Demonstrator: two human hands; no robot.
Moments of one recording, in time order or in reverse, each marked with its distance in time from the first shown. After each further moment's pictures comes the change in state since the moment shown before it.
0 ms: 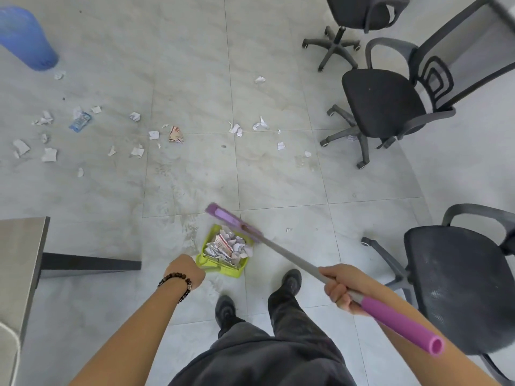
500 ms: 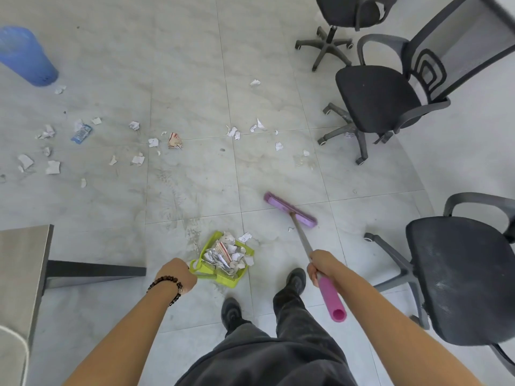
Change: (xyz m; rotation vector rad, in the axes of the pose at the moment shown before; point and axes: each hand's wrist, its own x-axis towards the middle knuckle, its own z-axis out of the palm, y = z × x) left_hand 0.000 -0.019 -0.005 0.136 0.002 0.018; right_hand 0.049 -0.009 0.022 -0.139 0.223 -0.211
